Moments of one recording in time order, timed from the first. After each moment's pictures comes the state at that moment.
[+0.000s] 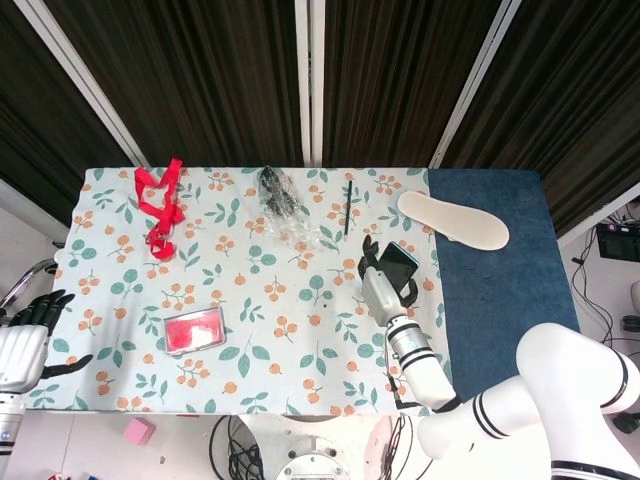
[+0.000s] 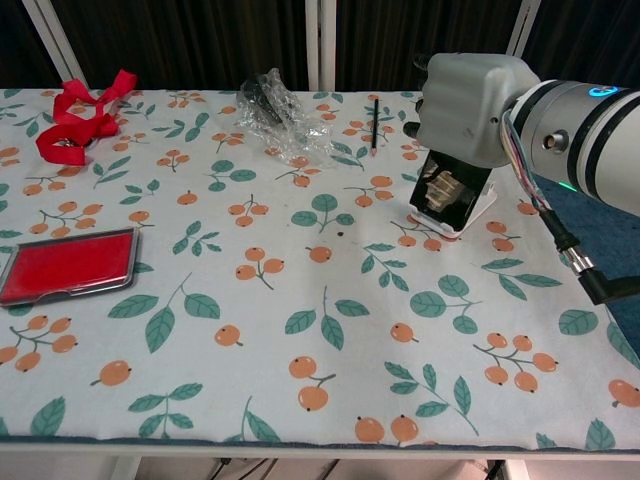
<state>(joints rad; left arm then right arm) -0.11 -1.16 -0.02 -1.45 1.47 1.41 -0.05 1.28 -1.56 -0.16 -1.87 -0.43 1.48 -1.94</state>
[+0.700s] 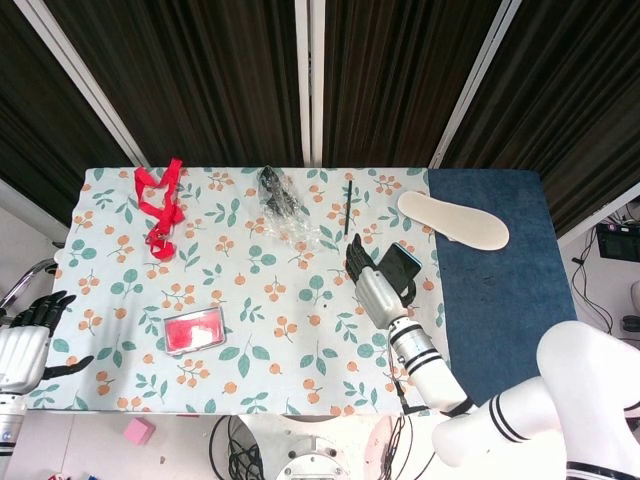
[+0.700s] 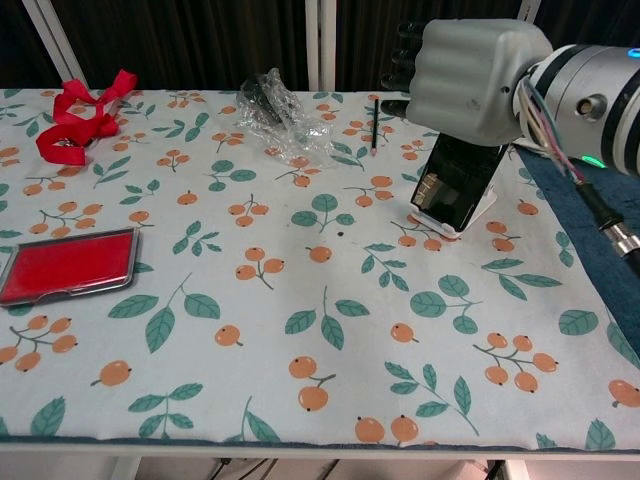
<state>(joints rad) -0.11 -1.16 -0.02 -1.46 1.47 1.41 -0.05 1.25 -1.46 -0.17 -1.98 -0.60 1.50 -1.82</state>
